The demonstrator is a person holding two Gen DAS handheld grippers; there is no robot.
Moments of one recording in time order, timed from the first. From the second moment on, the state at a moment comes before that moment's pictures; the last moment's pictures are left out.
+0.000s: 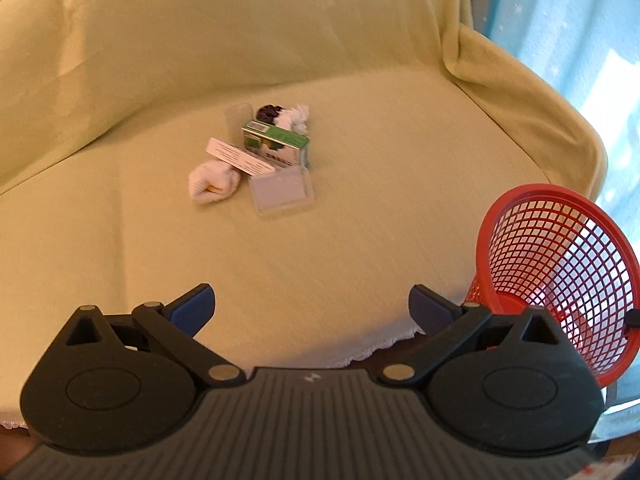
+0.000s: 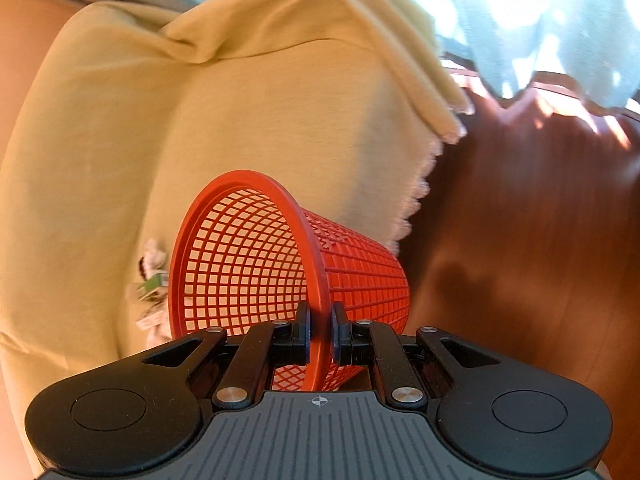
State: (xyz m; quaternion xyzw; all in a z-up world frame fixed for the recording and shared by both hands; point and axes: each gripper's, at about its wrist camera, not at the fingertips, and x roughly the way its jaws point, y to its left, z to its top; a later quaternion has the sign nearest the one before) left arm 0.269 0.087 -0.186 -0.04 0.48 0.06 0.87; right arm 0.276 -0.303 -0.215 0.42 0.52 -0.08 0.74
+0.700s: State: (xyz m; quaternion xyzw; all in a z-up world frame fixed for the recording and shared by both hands) left arm 0.404 0.204 -0.240 -0.01 0.52 0.01 0.86; right arm 0.437 -0.182 -0.225 0.39 0.50 -0.12 0.76
